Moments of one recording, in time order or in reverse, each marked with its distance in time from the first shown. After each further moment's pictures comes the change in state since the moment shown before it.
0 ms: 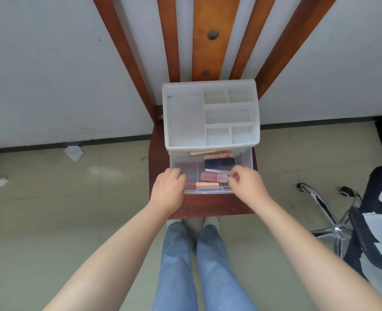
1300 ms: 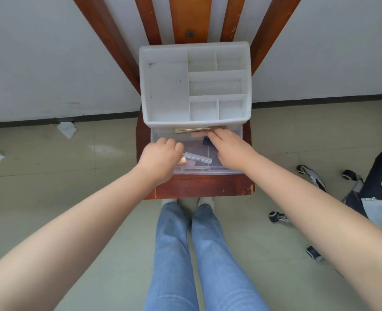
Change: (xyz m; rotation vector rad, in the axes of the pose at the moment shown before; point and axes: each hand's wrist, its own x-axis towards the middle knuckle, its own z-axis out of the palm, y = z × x) left_hand 0.025 0.028 -0.020 0.223 -0.219 0.003; right_hand 0.051 0.025 -0.003 -0.432 -0.145 -0.529
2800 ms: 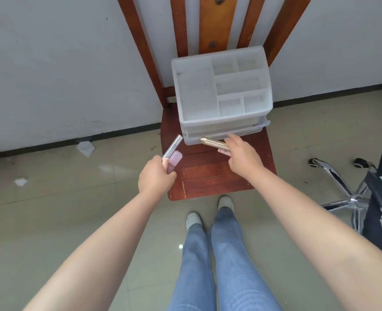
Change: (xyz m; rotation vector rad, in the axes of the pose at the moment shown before) left_hand -0.074 -0.059 0.040 -0.795 0.049 -0.569; right_hand -0.013 -0.080 0.028 0.217 0.225 0.328
